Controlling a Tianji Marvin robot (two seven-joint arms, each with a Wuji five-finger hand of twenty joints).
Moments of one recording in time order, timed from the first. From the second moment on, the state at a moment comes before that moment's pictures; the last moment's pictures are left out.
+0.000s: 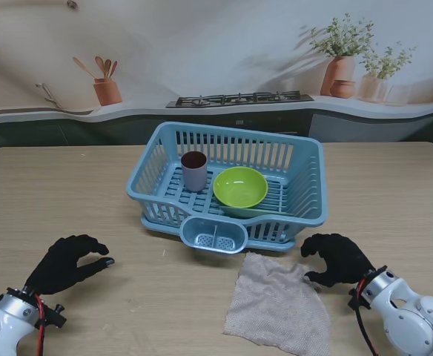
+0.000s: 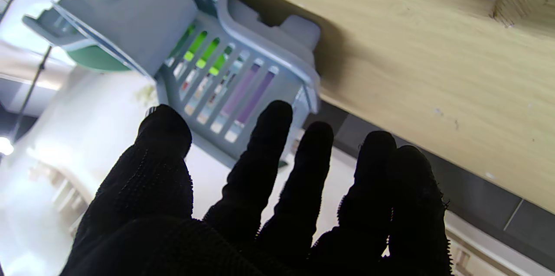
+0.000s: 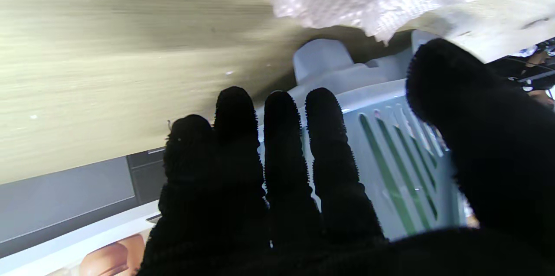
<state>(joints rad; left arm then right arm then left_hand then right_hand) 2.16 -1.12 -1.75 -1.87 0.60 -0.47 0.05 -1.91 -1.07 1.58 -1.63 -0.89 -0.52 -0.05 0.80 -0.25 0.22 -0.07 0.94 0.33 0.29 0.52 0.69 0.43 0.58 0.43 0.45 0.61 0.73 0.69 0.15 0.59 1.20 0.69 0.38 -0.81 1.08 -0.16 0.60 0.10 0.97 0.39 0.65 0.15 0.96 0.47 0.61 0.15 1.06 0.59 0.41 0.12 1.47 0.68</state>
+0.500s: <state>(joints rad) 2.19 -1.11 -1.71 -1.93 0.61 -0.44 0.04 -1.84 -1.06 1.58 -1.49 -1.00 -0.46 -0.16 0.78 -0.25 0.35 -0.07 0.94 0.33 0.26 0.50 0.65 0.43 0.56 0.43 0.42 0.60 0.70 0.67 0.12 0.56 1.16 0.66 0.38 -0.81 1.08 -0.16 0.60 0.11 0.87 0.34 0.64 0.15 0.86 0.43 0.58 0.15 0.90 0.52 0.34 0.12 1.32 0.62</state>
